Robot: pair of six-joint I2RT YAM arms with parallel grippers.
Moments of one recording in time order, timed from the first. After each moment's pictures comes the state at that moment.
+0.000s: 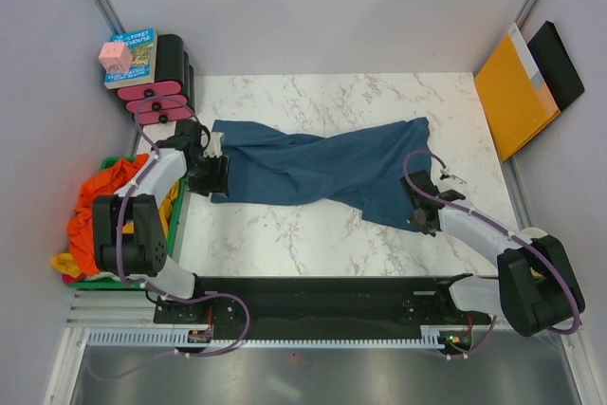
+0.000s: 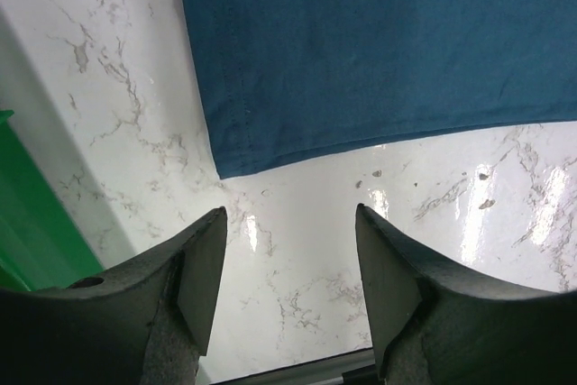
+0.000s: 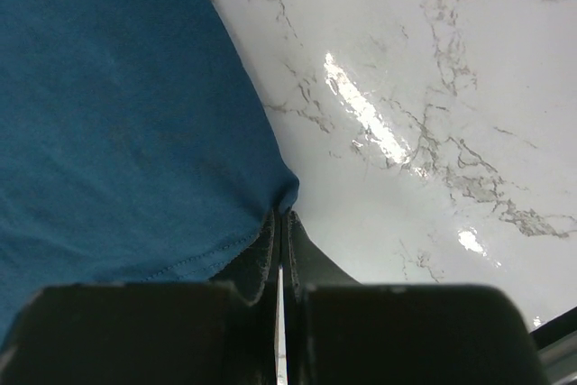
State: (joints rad) left arm -0.01 1.56 1.05 -0.74 0.17 0.10; right arm 0.34 1.25 0.58 -0.58 0.47 1.00
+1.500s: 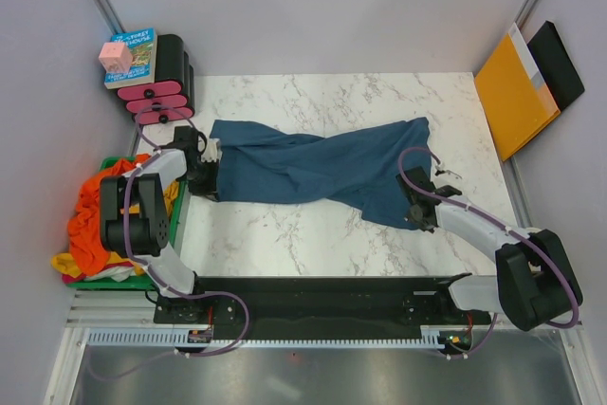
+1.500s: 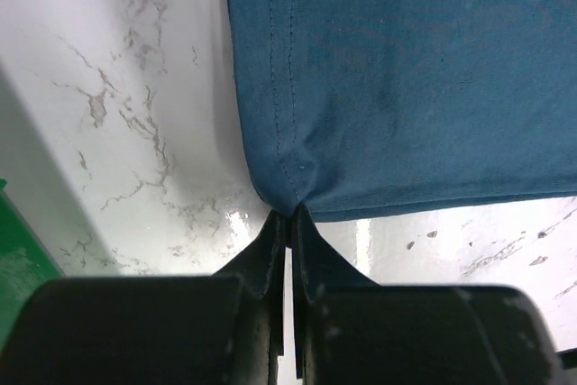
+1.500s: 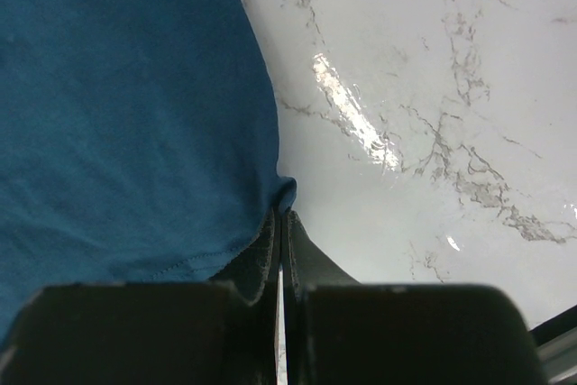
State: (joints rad) left arm 0.05 1.71 1.01 -0.60 0.19 0.11; right arm 0.37 1.29 0.62 -0.60 0.48 0.97
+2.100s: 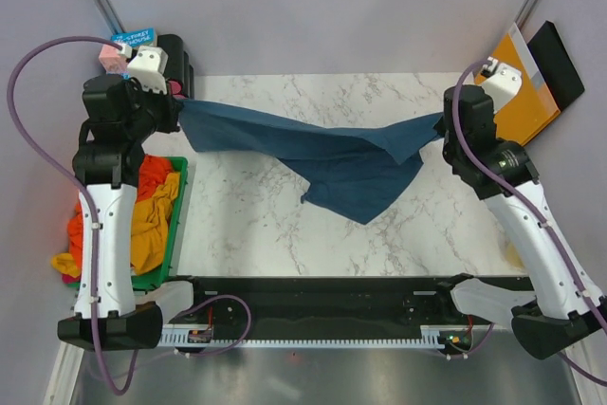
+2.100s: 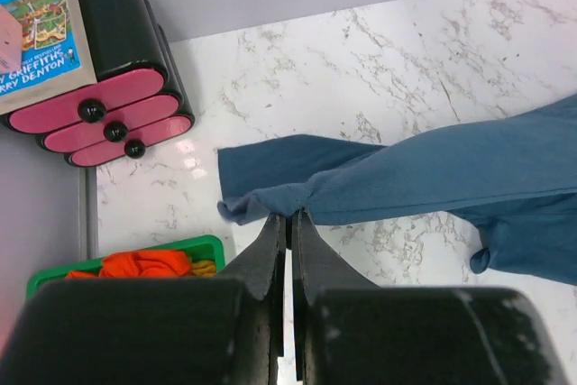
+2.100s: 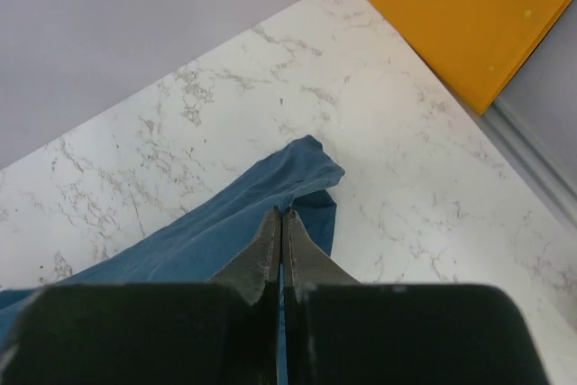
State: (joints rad) left arm 0.06 1.14 1.48 -0.69 0.24 0.12; right arm 0.40 1.13 1.42 -0.75 0.73 0.60
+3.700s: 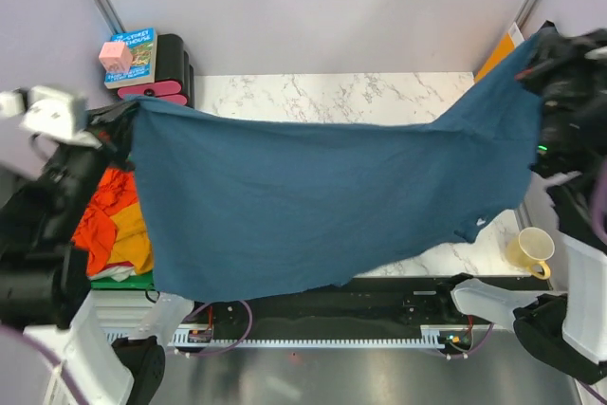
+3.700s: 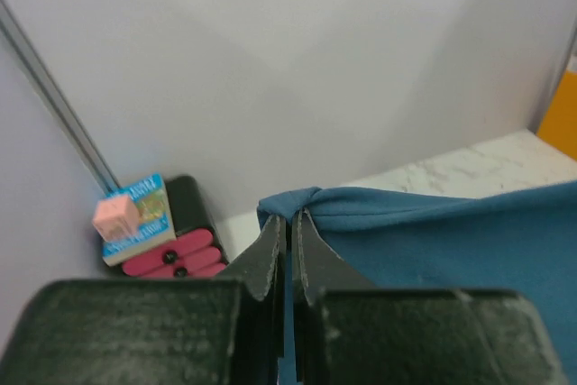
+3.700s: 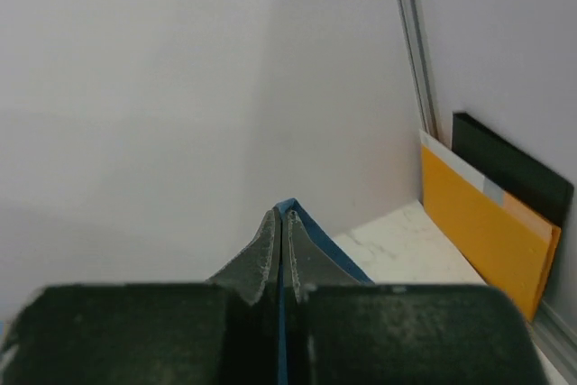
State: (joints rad) left arm 0.05 0.91 2.05 -0.90 0.31 0.10; right arm 0.42 1.14 2.14 -0.63 0.71 0.22
